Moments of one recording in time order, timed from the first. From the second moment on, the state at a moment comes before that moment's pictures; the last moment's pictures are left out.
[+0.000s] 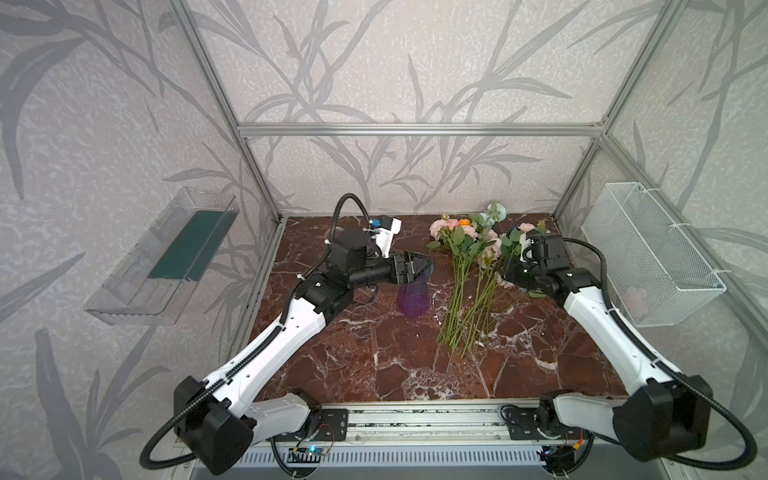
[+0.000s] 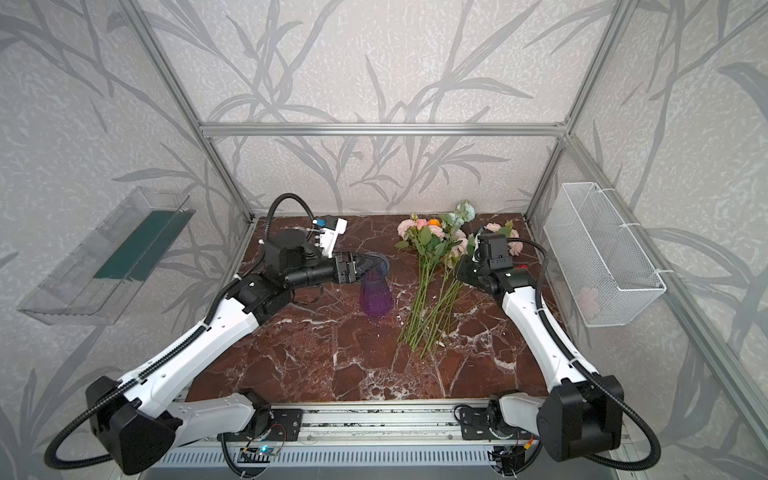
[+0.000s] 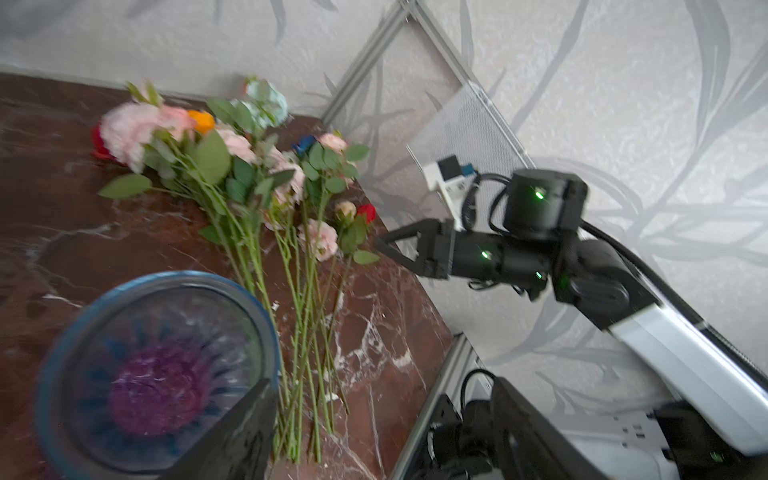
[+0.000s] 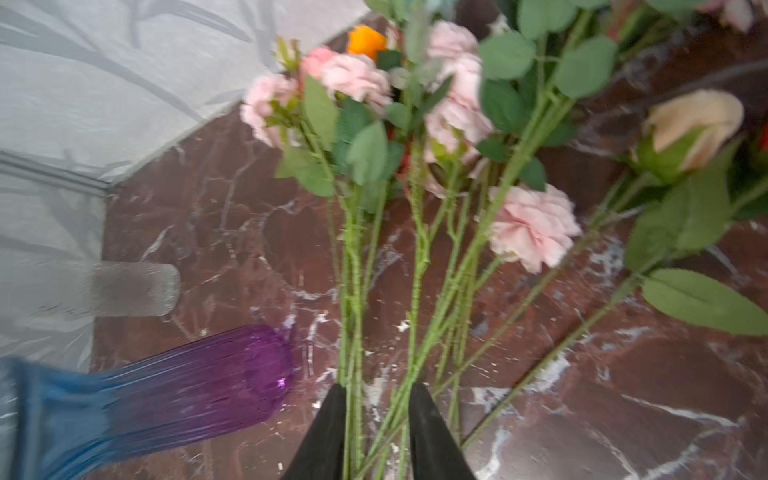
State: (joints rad) left arm -0.60 1.22 1.13 -0.22 0.52 -0.60; right arm 0.12 1.29 1.03 -0.58 -0.17 0.55
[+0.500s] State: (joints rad) left arm -0.66 1.22 1.13 -0.29 0.45 -0.54; right arm 0.05 1.68 1.06 -0.44 -0.27 0.66
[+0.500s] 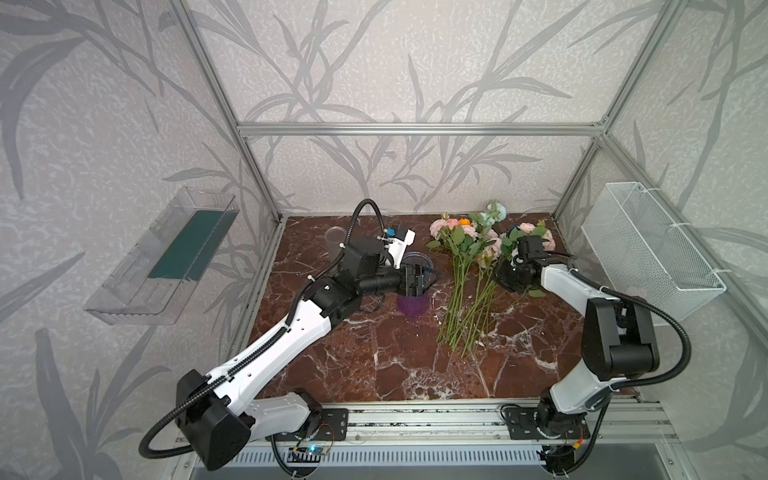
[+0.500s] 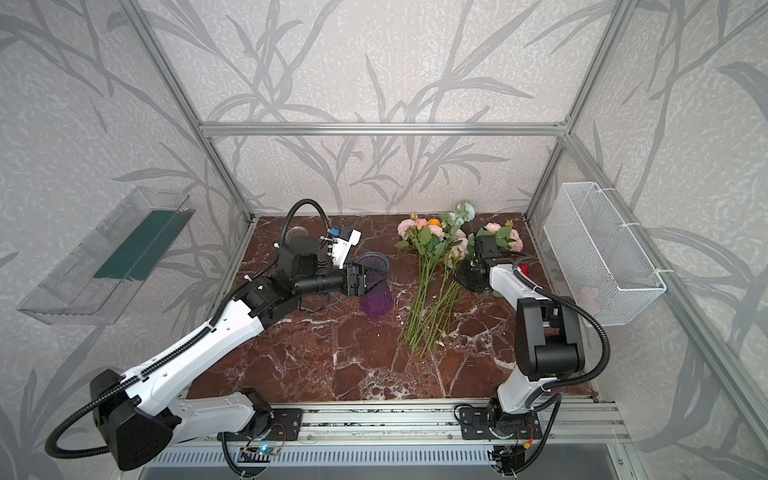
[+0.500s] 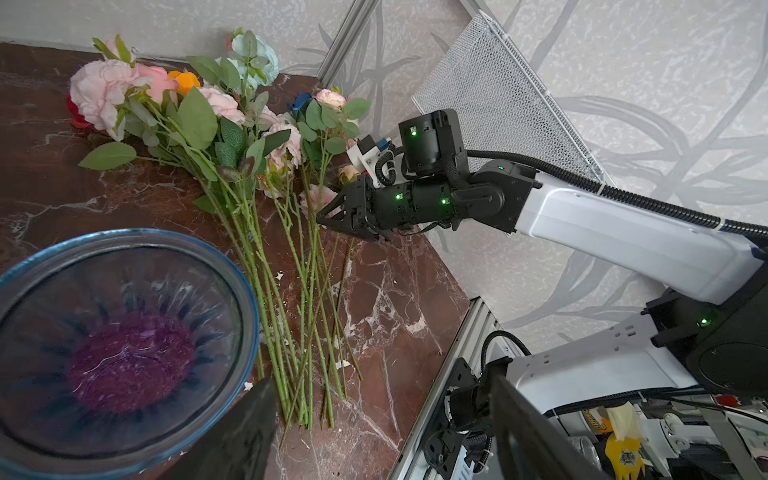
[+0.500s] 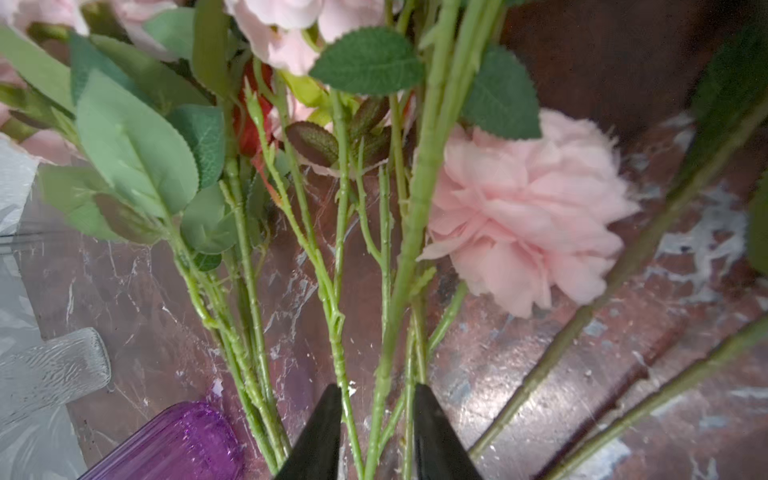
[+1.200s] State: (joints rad) left arm -0.66 1.23 1.13 -0.29 0.42 -0.53; right arm 0.06 1.68 1.08 -0.38 -0.28 0.66
